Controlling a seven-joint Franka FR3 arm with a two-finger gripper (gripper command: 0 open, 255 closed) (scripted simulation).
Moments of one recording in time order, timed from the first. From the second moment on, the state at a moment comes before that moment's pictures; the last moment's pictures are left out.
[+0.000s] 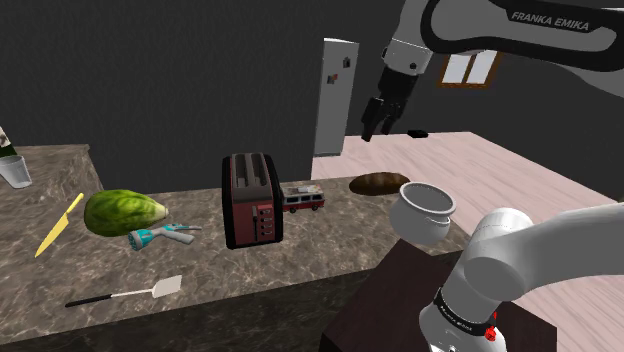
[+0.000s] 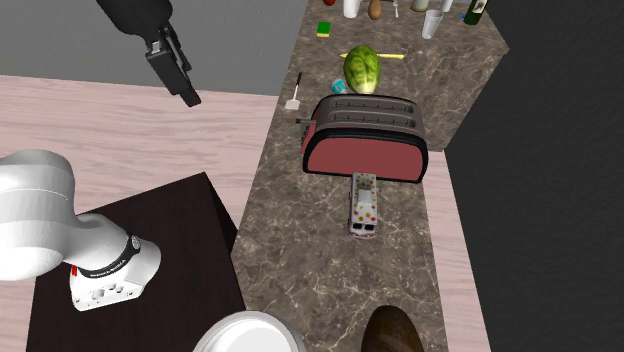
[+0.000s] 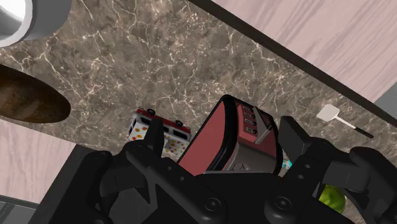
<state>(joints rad) -0.01 -0.78 0.00 -2.27 0.05 1.63 0.04</state>
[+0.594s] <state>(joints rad) -0.05 -0.66 0.02 -2.38 0.02 1.86 0.07</state>
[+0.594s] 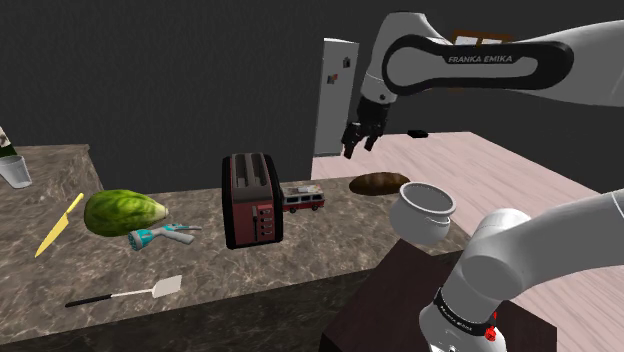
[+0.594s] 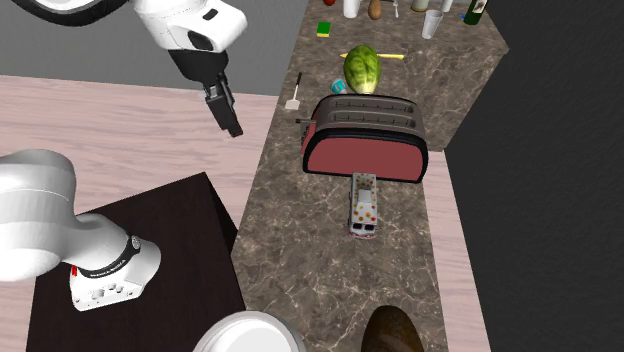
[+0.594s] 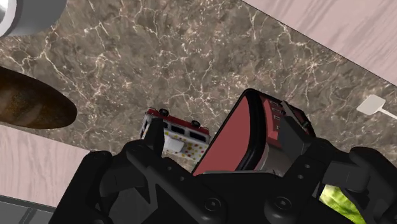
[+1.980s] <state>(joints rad) -0.18 0.01 0.02 -2.33 -0.18 2.47 0.29</state>
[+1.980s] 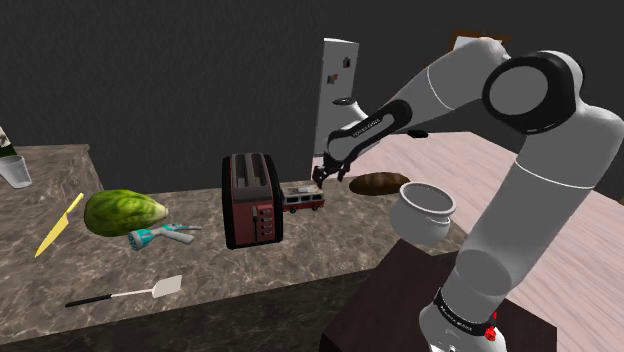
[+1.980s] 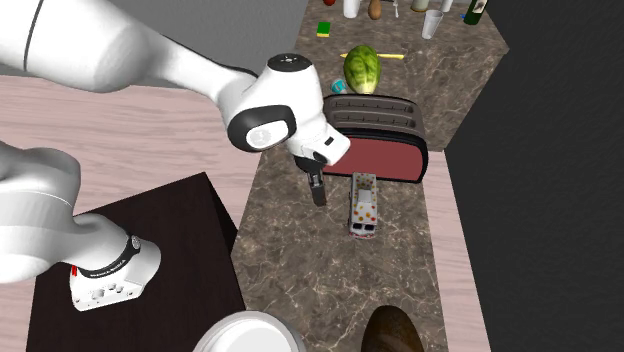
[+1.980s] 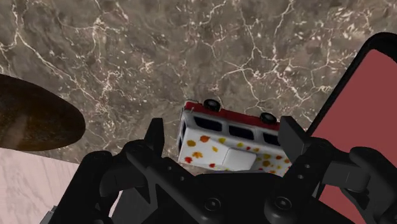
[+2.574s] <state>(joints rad) -0.19 0.34 -0.04 -2.15 -0.29 2.61 0.42</state>
